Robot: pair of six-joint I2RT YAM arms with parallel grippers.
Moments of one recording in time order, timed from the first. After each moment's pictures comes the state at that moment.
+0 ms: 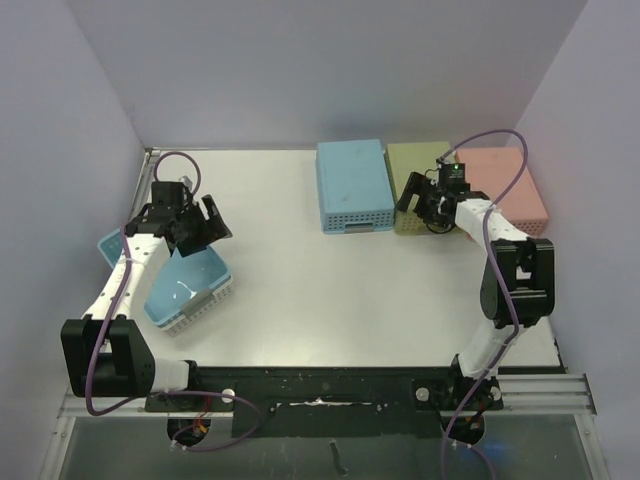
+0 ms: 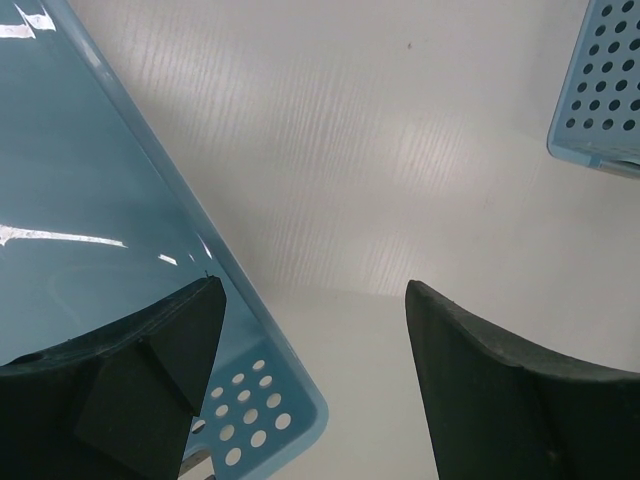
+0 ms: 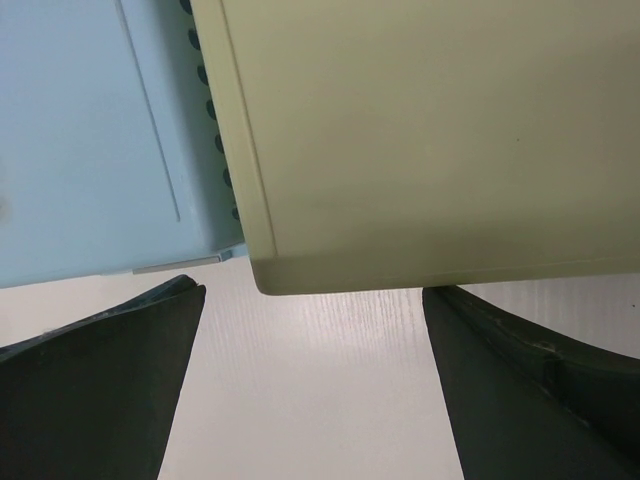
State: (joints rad) left arm -0.02 1.35 1.07 -0.63 0.14 -0.48; right arm 0.05 1.79 1.26 -0.33 -0.16 0.41
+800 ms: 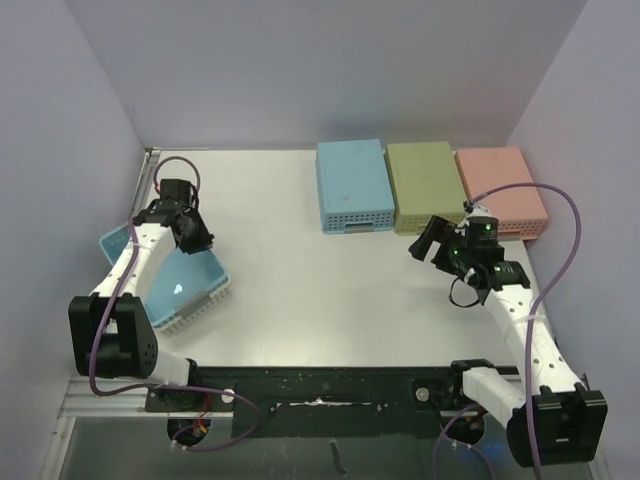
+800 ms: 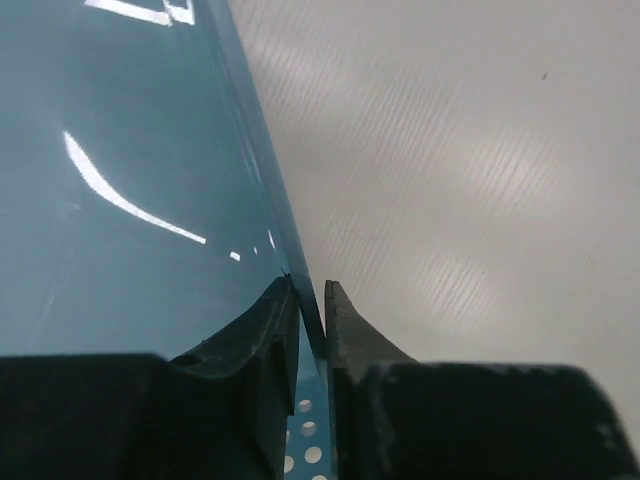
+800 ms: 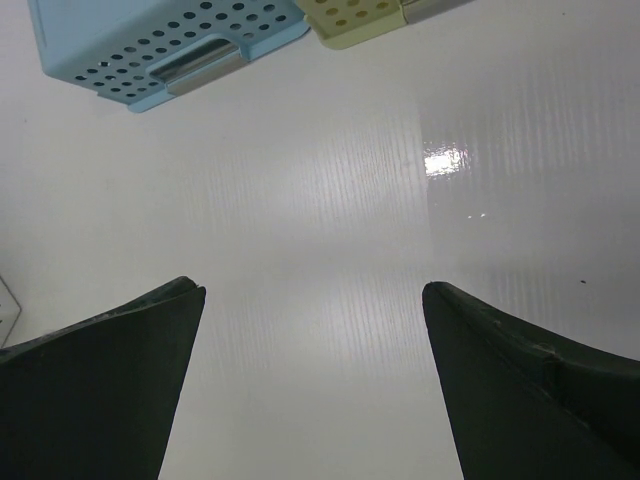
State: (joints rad) left arm -0.03 1.45 1.09 -0.65 -0.04 -0.50; right arm 0.07 1.03 0.78 -0.50 -0.15 0.46
